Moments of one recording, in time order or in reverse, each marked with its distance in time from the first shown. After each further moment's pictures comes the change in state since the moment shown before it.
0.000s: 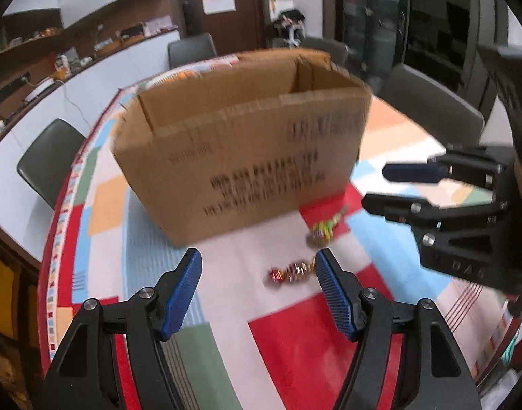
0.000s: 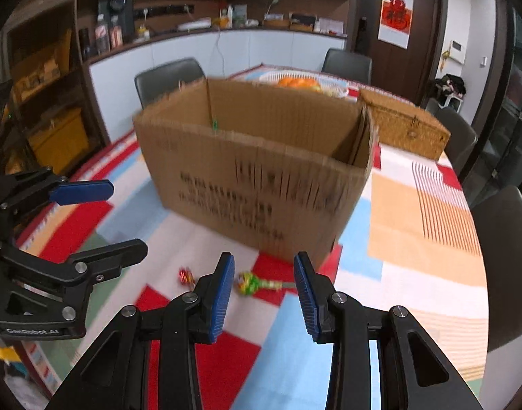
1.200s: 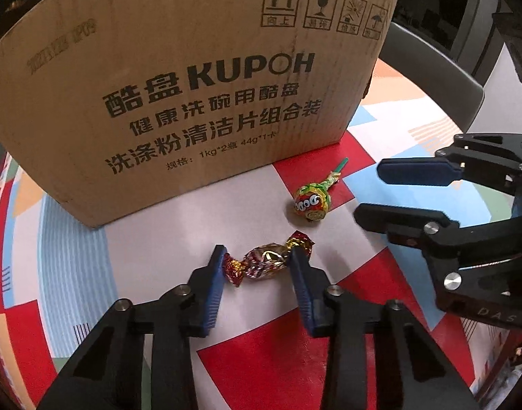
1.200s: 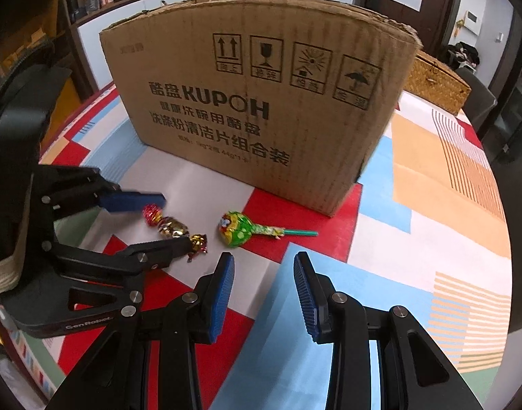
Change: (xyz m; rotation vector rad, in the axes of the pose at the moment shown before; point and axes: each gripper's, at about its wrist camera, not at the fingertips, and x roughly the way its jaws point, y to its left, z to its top) left arm 0.095 -0.007 -0.005 -0.010 0.154 -0.156; right arm 0.056 -0.008 -0.026 0.002 0.186 0.026
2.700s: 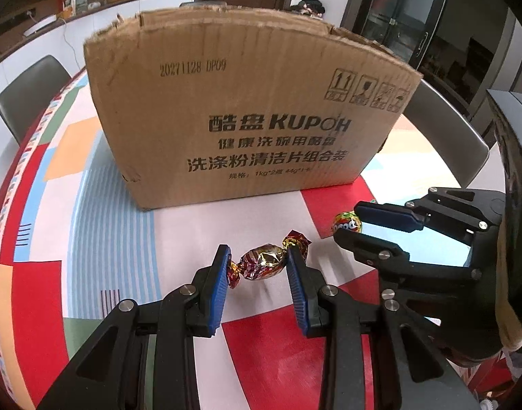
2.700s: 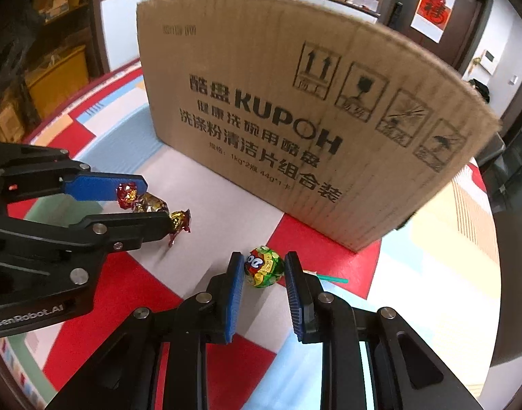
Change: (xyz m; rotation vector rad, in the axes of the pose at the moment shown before) left arm -0.057 0.032 -0.016 -0.184 -0.108 0.018; right arm 0.014 0.048 0.012 -0.132 -0.032 -0.060
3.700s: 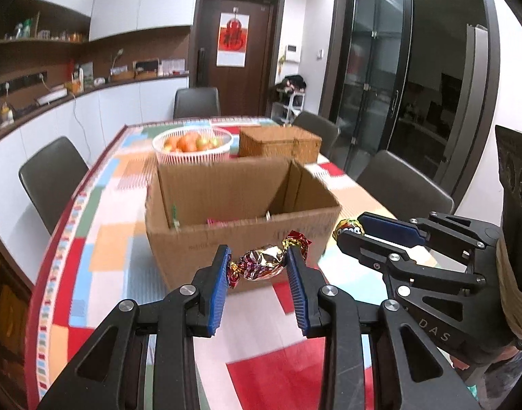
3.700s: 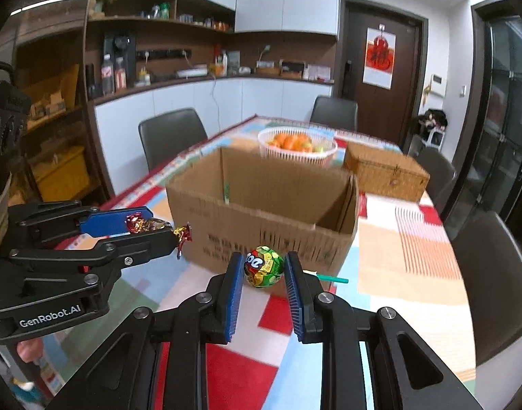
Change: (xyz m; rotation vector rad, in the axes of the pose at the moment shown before) left arm -0.131 -0.025 0.041 0.071 -0.351 0.006; right arm -0.145 -0.012 0.016 0.160 -0.387 -0.046
